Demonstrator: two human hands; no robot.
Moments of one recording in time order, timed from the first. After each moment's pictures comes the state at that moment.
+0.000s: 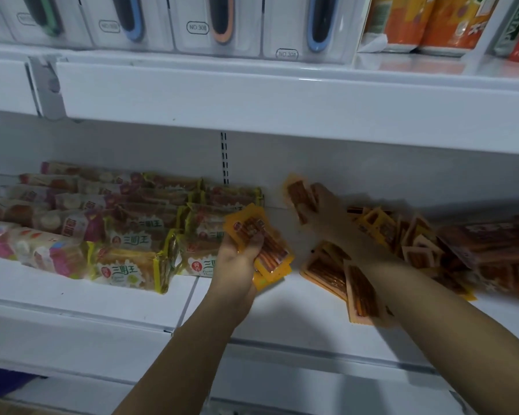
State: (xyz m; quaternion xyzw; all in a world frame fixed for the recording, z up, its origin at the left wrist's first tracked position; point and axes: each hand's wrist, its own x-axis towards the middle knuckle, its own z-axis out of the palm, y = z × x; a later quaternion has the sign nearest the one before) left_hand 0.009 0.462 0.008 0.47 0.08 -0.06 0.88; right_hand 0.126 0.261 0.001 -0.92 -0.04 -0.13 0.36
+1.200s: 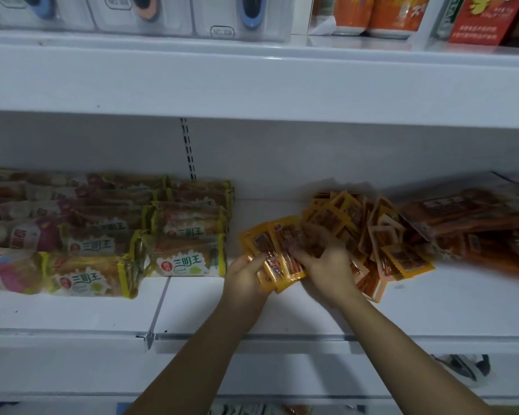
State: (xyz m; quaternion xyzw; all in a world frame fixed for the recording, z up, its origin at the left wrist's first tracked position) left_hand 0.011 0.410 -0.056 0.48 0.14 -0.14 0.85; right_hand -0.005 0.256 -0.039 -0.81 0.07 -0.16 0.56
